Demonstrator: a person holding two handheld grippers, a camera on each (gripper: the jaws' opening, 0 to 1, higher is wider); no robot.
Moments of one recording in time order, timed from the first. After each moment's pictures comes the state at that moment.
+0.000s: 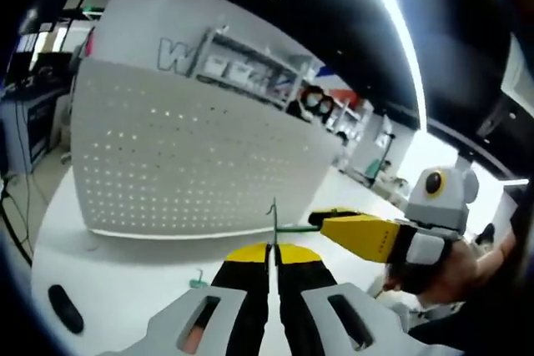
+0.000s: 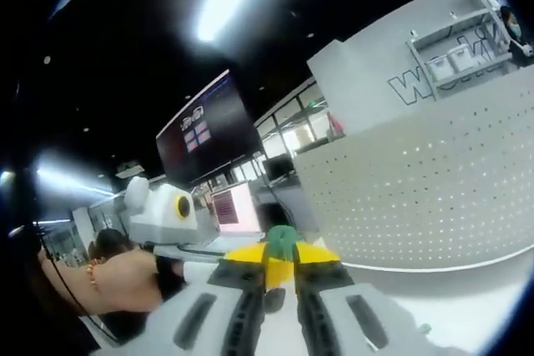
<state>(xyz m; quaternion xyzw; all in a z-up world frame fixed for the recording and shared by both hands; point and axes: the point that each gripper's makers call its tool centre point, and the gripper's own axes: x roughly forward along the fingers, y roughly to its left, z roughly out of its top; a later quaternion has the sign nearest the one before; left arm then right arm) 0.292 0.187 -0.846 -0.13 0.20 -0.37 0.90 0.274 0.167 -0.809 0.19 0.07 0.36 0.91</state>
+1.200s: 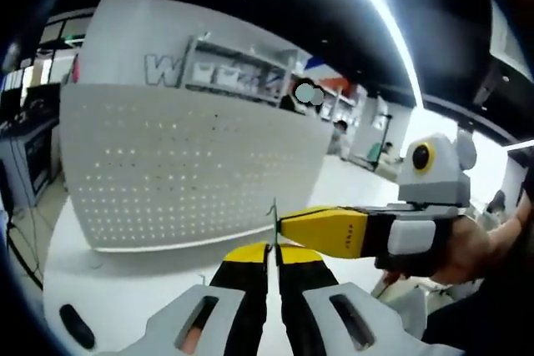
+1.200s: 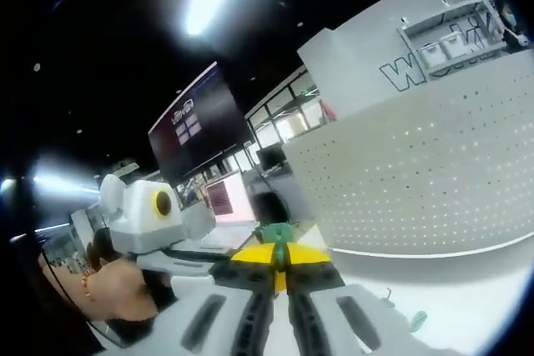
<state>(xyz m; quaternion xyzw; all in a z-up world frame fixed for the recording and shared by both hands) 0.278 0.162 -0.854 -0.06 0.18 -0.38 0.90 0.274 0.165 -0.827 0.18 0.11 0.35 0.91</state>
